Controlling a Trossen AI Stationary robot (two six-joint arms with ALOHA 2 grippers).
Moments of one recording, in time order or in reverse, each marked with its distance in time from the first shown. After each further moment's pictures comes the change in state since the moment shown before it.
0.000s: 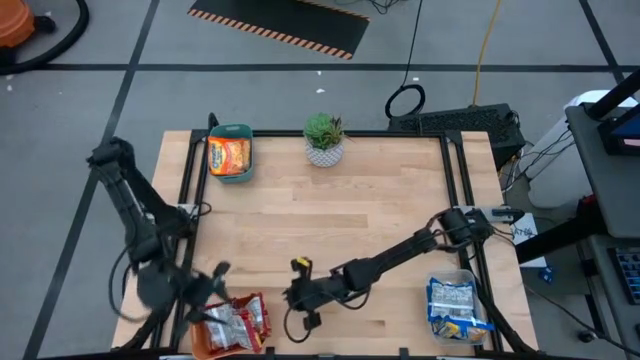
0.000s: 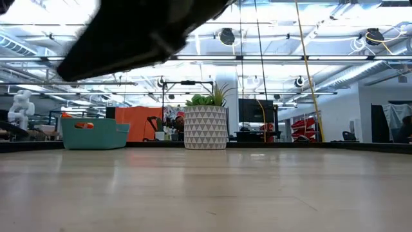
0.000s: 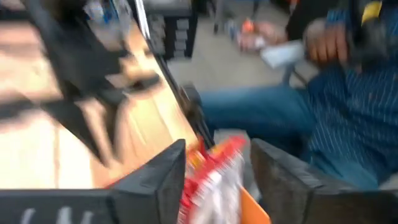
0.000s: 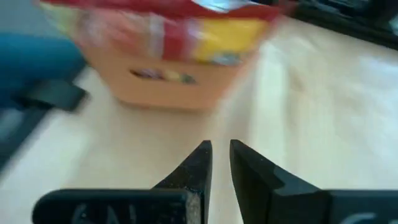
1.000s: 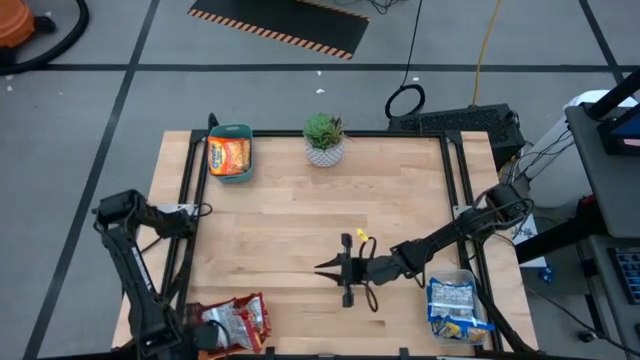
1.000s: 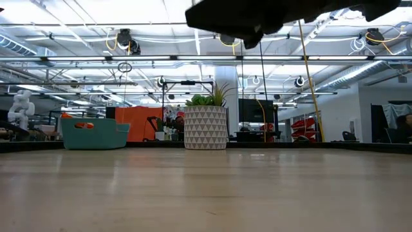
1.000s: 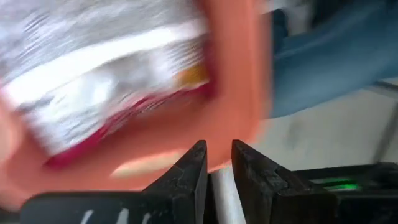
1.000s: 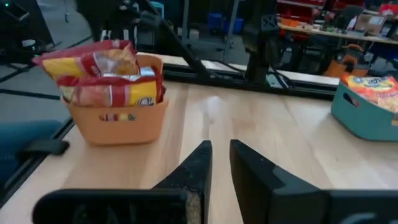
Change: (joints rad) left arm -0.147 0.628 0.505 -0.708 0.505 -0.853; right arm 0.039 -0.445 -0.738 0.690 0.237 0.020
